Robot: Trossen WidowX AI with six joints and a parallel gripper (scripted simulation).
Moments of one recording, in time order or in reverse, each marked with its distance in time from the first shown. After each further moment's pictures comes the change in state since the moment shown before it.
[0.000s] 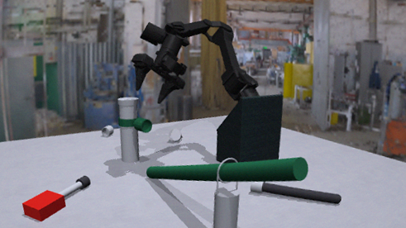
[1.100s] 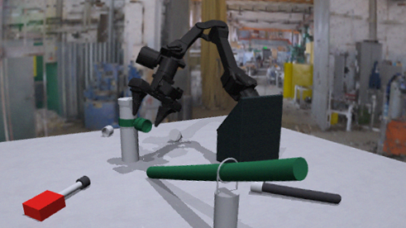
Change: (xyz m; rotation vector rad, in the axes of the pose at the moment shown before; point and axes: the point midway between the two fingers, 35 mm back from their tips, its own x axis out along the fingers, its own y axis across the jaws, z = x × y) arm 0.068 0.025 -0.002 -0.010 0.003 0.001
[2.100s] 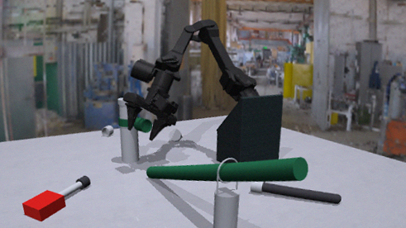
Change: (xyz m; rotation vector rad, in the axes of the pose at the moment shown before) arm 0.045 0.004 0.001 -0.002 0.002 0.002
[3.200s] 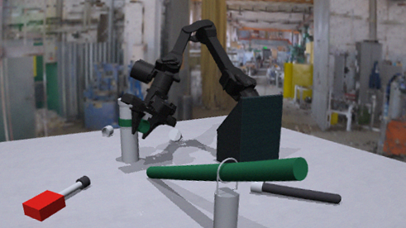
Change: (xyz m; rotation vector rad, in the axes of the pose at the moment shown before) arm 0.006 -0.005 0.001 0.073 0.045 0.003
